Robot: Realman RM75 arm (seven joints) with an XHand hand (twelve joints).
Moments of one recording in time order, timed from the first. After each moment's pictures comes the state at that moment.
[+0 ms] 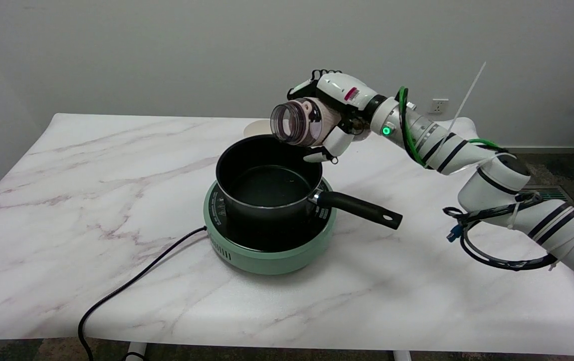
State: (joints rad) arm 0.39 -0.81 -1.93 1.45 -0.39 0.30 1.54
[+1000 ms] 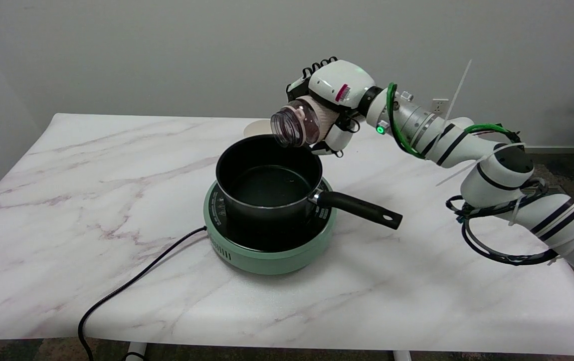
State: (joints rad) arm 0.40 -0.80 -1.91 1.55 -0.72 0.24 1.53
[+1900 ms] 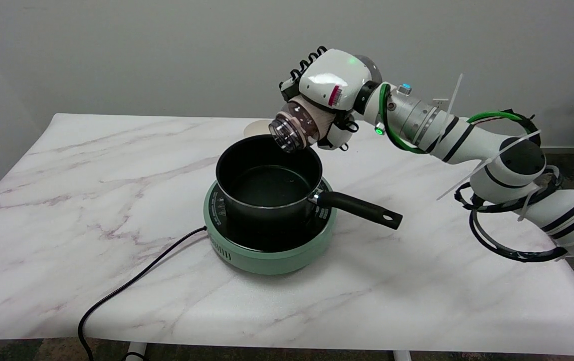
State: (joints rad) arm 0.39 -0.78 -1.88 1.67 -1.00 0.27 1.54
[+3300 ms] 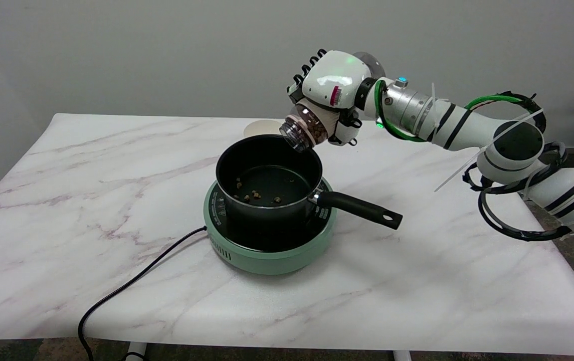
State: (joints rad) arm 0.52 -0.71 -2.00 1.59 -1.17 0.29 1.69
